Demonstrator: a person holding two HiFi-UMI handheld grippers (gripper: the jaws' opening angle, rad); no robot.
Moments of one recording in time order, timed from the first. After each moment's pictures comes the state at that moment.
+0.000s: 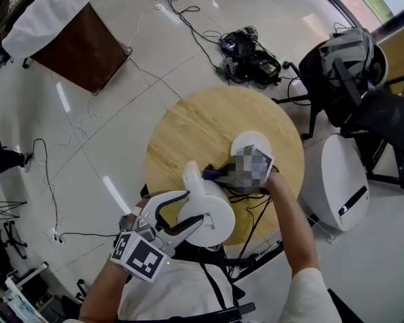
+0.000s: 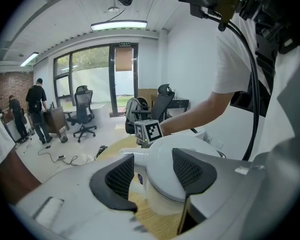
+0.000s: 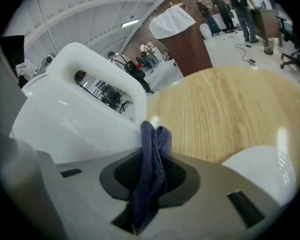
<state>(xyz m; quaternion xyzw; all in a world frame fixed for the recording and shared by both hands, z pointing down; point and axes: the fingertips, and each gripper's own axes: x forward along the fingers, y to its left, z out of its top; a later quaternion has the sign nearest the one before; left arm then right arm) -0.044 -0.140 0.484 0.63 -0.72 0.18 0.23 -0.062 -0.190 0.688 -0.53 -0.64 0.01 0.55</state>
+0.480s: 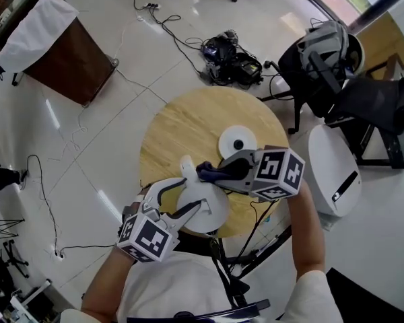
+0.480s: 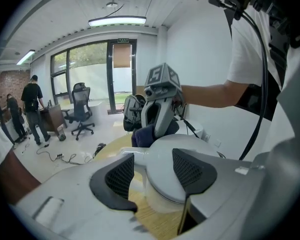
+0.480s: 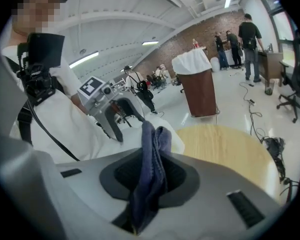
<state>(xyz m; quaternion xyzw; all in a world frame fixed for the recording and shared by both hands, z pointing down) -0.048 -0.143 0.489 0.63 -0.71 0.19 0.25 -0.060 -0.189 0.510 -0.55 -0.72 -0.02 0.42</state>
